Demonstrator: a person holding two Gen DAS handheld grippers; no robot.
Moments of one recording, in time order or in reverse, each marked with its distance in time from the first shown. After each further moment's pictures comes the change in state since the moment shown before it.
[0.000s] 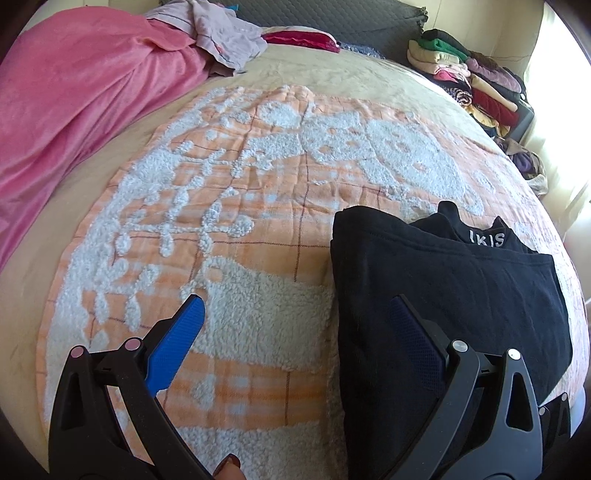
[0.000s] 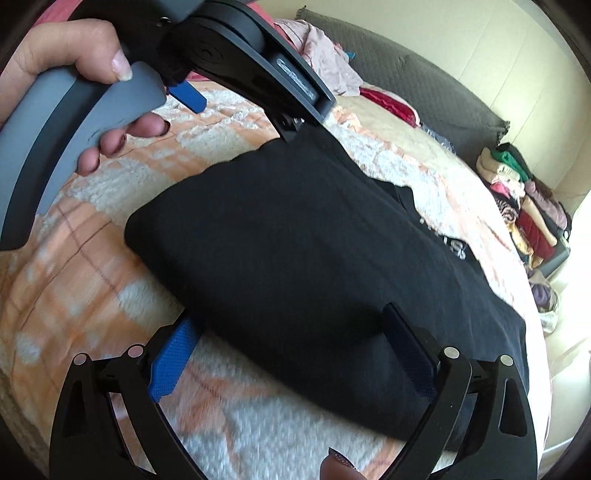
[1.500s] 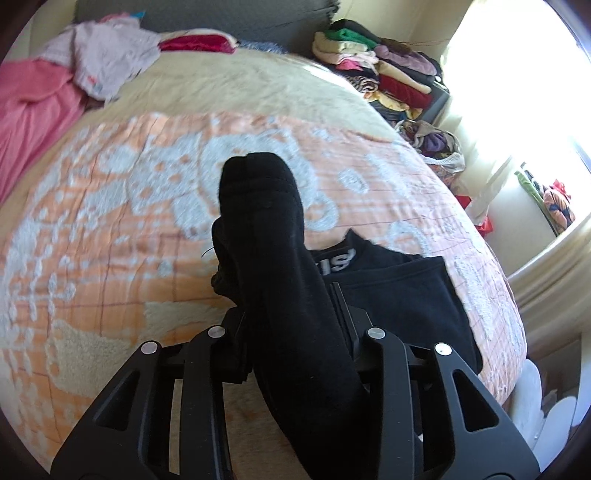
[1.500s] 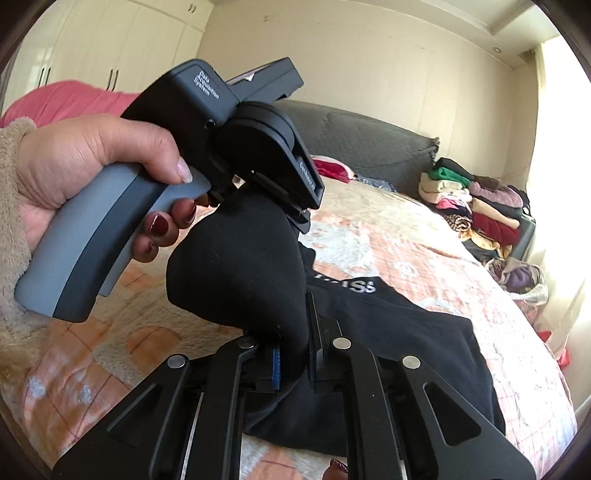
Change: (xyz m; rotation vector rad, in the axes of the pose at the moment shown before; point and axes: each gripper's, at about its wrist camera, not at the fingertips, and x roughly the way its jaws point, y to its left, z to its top) left arm -0.021 -0.145 0.045 0.144 0.024 -0.326; right arm -0.081 -0.097 -0.036 0.297 -0.347 -0.115
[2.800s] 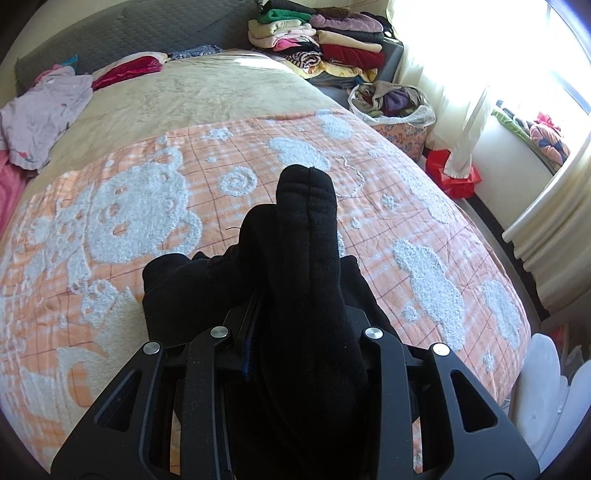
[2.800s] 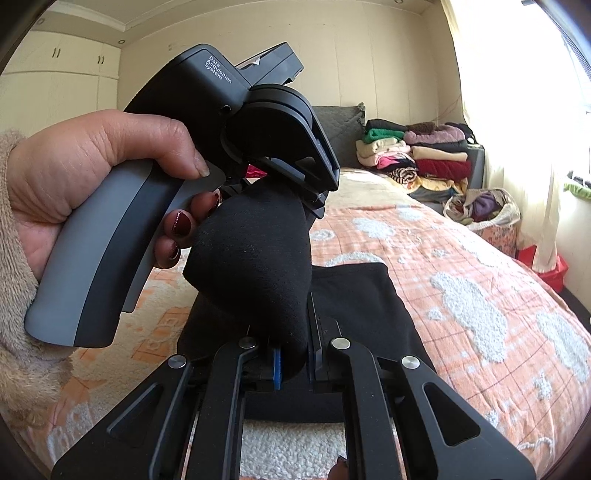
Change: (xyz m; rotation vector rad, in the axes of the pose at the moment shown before) left arm 0.063 -0.170 0.015 0.211 0.065 0.025; right arm -0.042 -0.100 -0.047 0.325 -0.002 -0.098
